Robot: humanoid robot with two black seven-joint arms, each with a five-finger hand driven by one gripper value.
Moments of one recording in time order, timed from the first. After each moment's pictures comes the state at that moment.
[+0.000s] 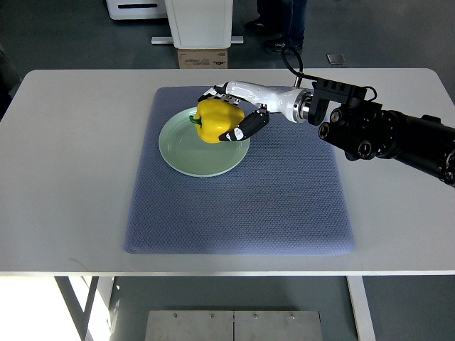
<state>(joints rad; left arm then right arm) -0.01 0.00 -0.17 -0.19 0.04 0.15 0.03 1.38 0.00 -0.53 0.54 -0.50 0.03 0.61</state>
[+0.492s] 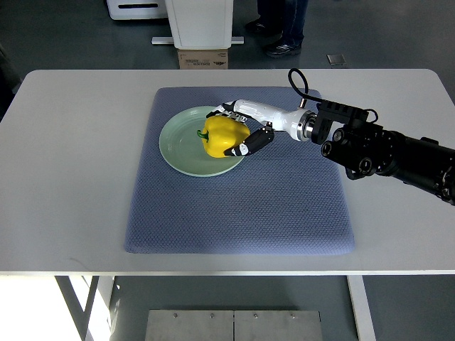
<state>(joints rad) -0.01 0.00 -0.17 -0.19 0.04 0.15 0.03 1.30 0.00 -0.50 0.52 -0.49 0.03 0.61</state>
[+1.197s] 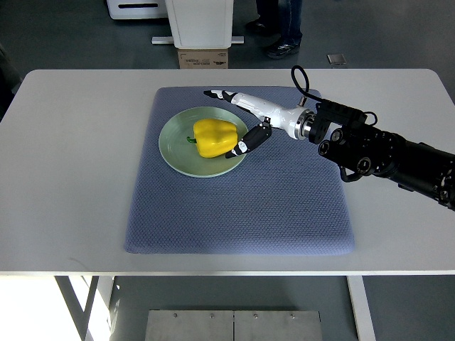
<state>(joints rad) -0.01 0.00 -0.17 -0.19 0.04 0.15 0.03 1.28 0.00 -0.41 0.53 -0.49 0.03 0.61</state>
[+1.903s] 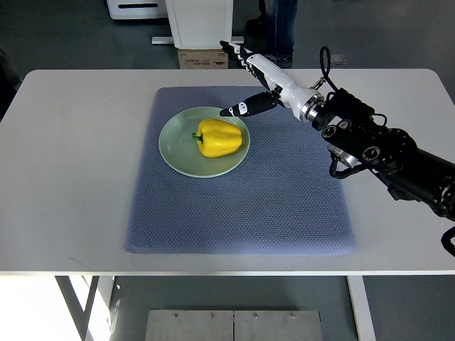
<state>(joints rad) -0.01 0.00 -0.17 -0.19 0.04 0.15 0.03 1.17 -0.03 -0.03 0.49 -0.49 0.00 0.61</state>
